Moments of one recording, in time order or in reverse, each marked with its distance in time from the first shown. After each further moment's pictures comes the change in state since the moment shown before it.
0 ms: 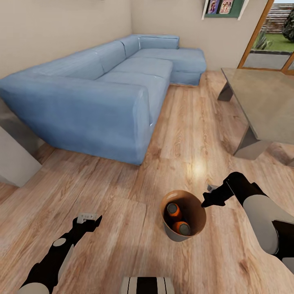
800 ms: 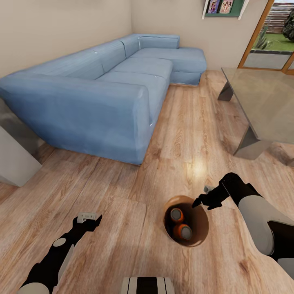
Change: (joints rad) left arm -0.001 0.000 0.000 0.001 -0.002 -0.015 0.000; right arm 0.007 0.033 -0.005 0.000 0.027 0.000 -0.019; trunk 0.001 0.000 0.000
